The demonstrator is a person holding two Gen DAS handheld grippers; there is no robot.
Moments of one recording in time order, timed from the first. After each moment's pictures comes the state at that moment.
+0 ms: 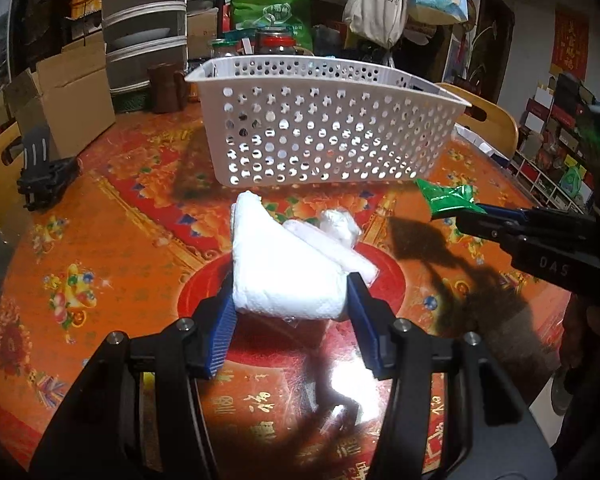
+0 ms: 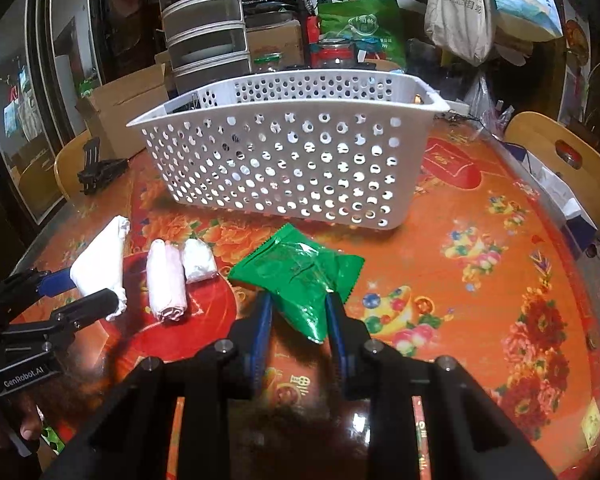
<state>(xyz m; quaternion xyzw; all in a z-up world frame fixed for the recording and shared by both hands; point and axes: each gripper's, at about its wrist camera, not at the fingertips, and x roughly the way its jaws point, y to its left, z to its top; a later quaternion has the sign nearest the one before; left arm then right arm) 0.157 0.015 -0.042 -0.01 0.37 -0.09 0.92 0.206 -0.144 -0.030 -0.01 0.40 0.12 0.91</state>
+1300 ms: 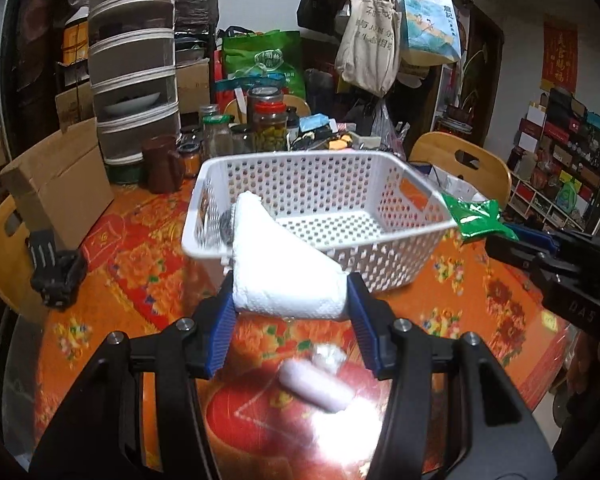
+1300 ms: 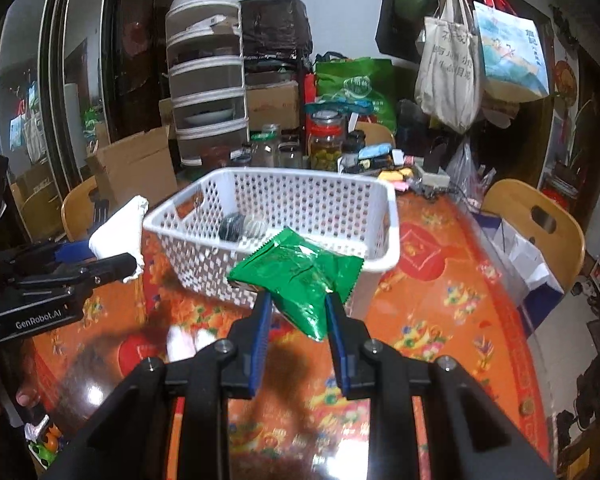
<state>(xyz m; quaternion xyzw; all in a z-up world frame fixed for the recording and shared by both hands) 0.220 0.006 0.078 0.00 0.32 -0.10 0.94 0.217 -0.153 0.081 -0.02 0.31 0.11 0.94</state>
